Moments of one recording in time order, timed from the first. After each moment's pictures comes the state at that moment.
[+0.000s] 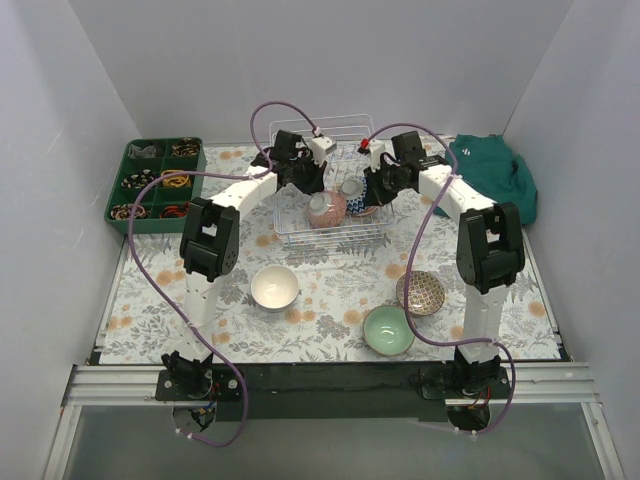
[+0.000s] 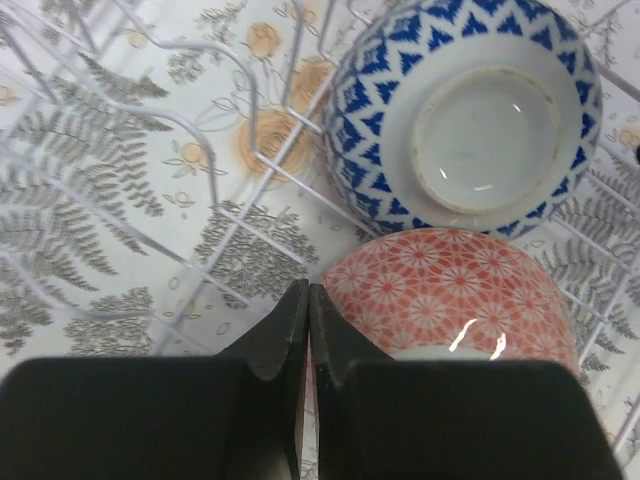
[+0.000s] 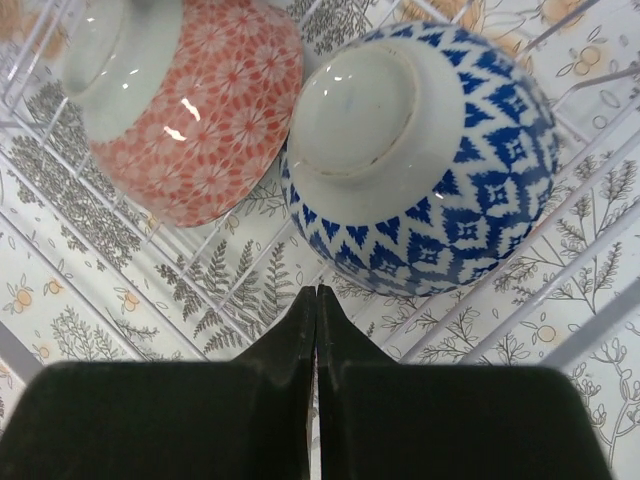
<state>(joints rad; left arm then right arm) -0.40 2.29 1.91 -0.33 0.45 0.25 0.31 2.01 1.62 -0.53 -0.52 -0.27</state>
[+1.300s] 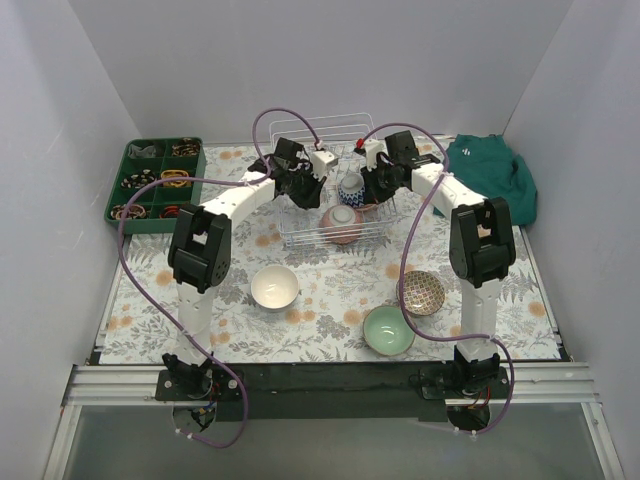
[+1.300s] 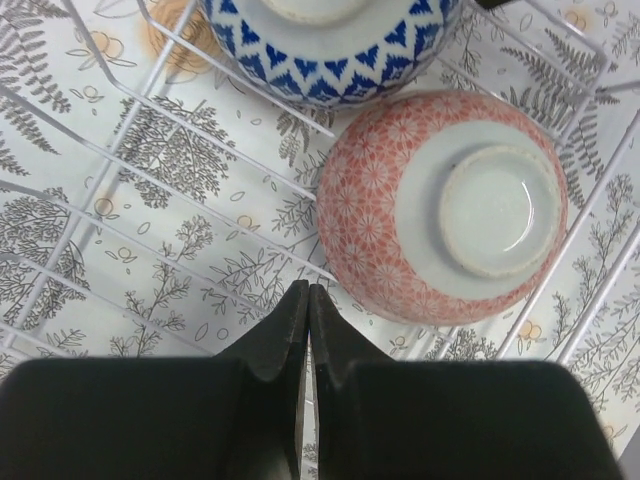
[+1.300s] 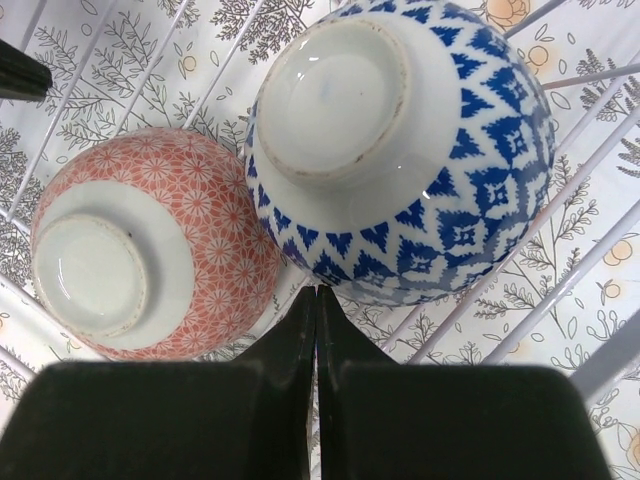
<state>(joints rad) -0.44 2.13 1.74 -0.46 0.42 0.30 0.33 2.09 1.69 -0.53 -0.41 -0.26</state>
